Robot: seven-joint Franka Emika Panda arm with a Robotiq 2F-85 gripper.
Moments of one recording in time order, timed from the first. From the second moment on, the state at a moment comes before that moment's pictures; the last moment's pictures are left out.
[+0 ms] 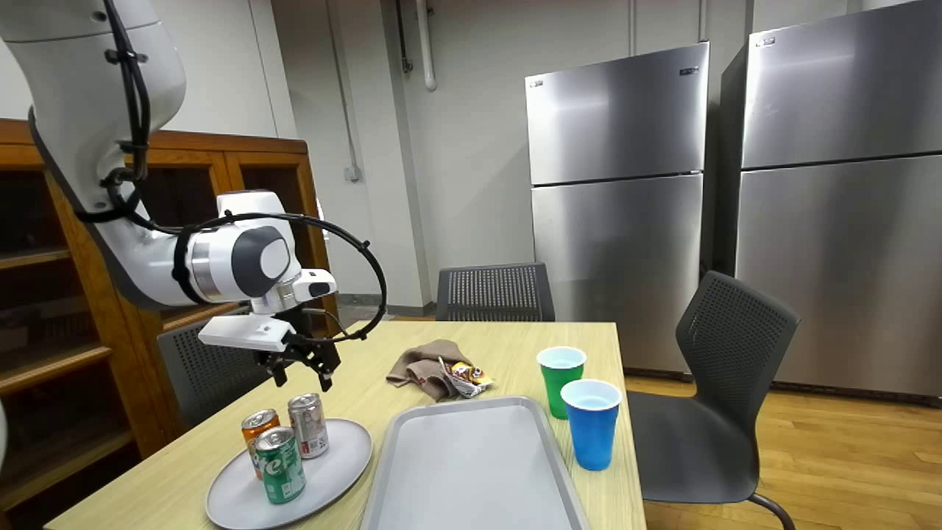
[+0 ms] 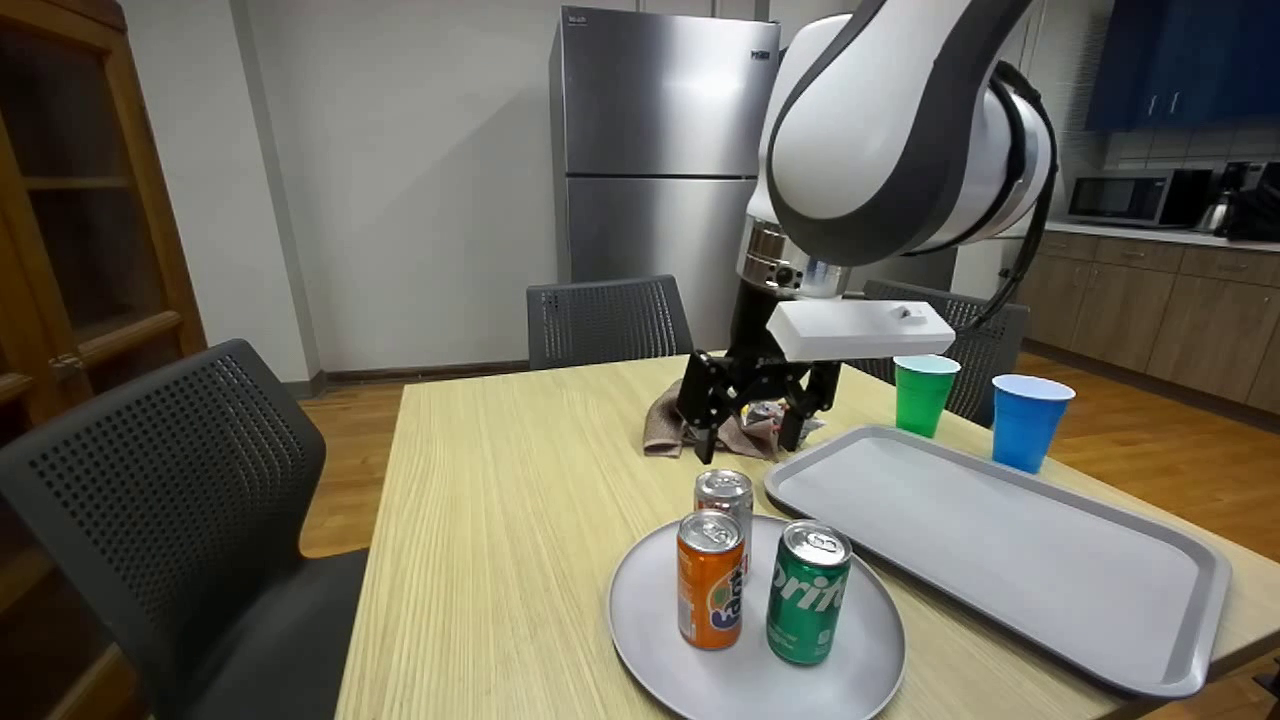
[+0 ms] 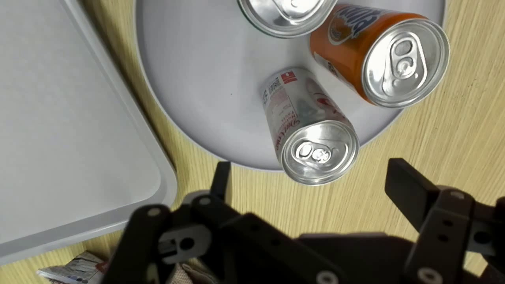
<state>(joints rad) 0.18 0.16 0.14 -2.51 -0.03 2.84 0.22</state>
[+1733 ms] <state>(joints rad) 0.29 0.36 0.06 -2.36 -0.05 2.84 0.26</state>
